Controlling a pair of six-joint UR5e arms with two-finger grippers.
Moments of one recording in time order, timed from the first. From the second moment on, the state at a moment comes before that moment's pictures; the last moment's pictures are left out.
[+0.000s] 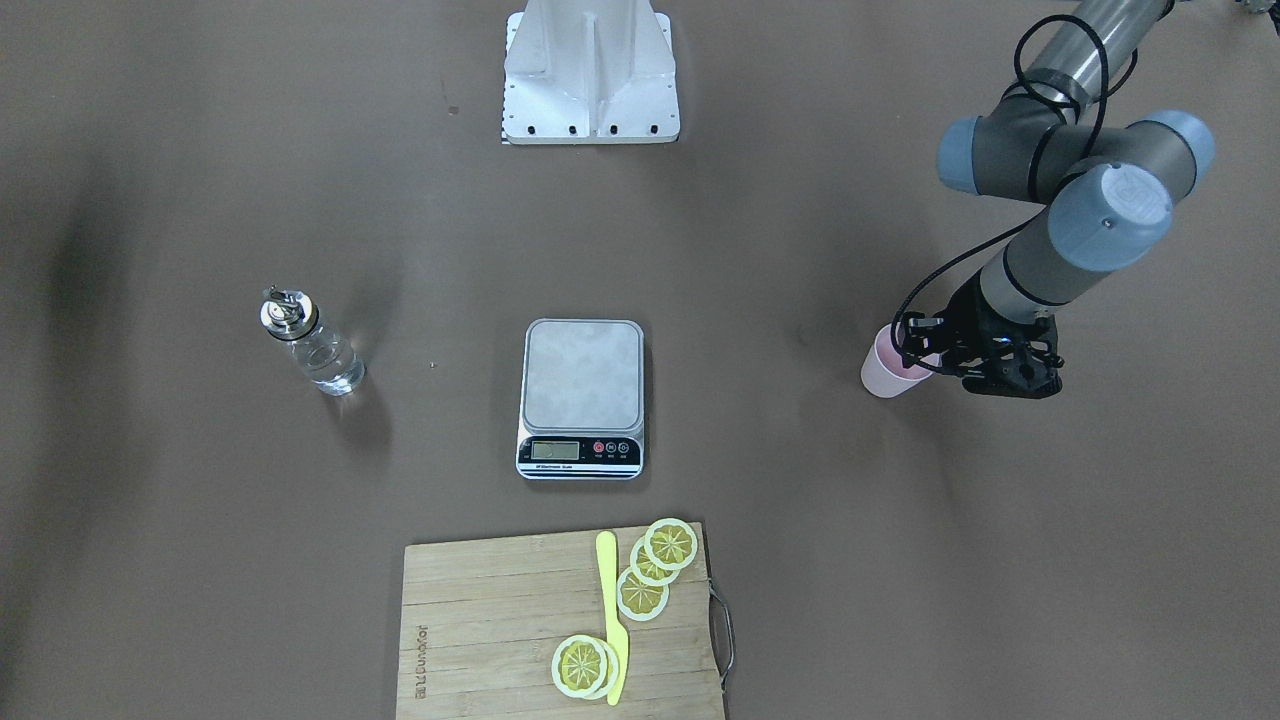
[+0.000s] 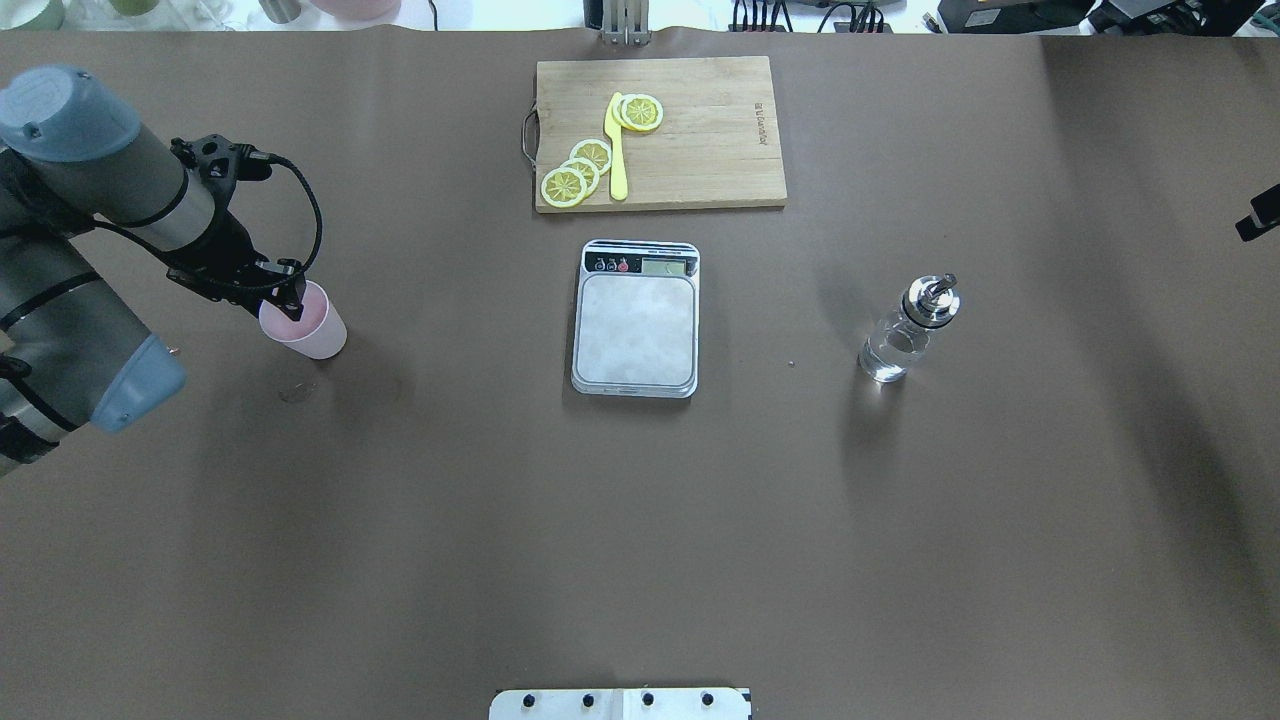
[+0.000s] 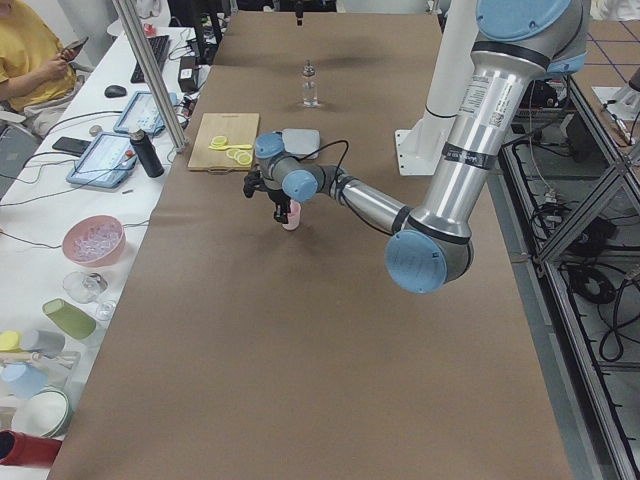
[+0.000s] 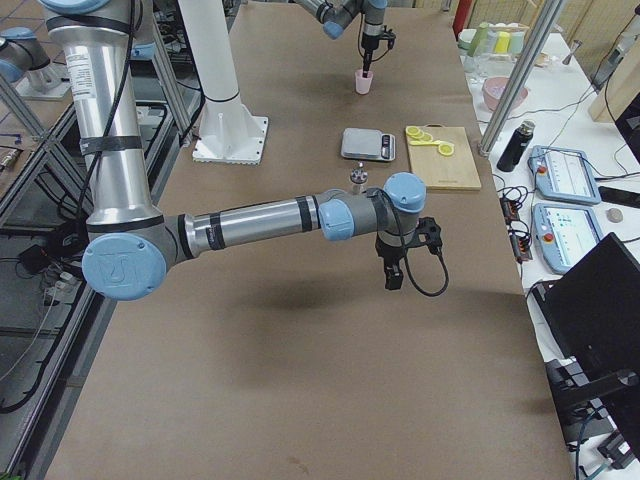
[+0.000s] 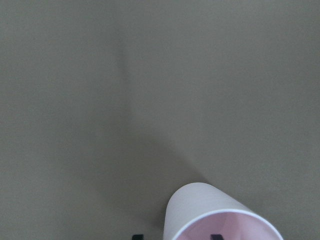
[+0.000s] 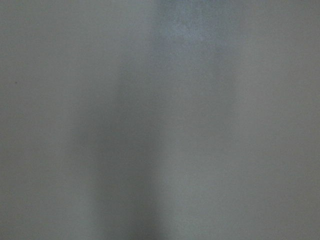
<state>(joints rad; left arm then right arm) -0.90 -1.91 -1.62 -1.79 -2.23 -0.77 1.37 -1.46 1.67 -1.53 2.33 0.15</state>
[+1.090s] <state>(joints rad) -0.88 -2.11 -1.64 -1.65 -2.26 -0.99 1.37 -1.46 1.67 -1.53 2.33 0.15</state>
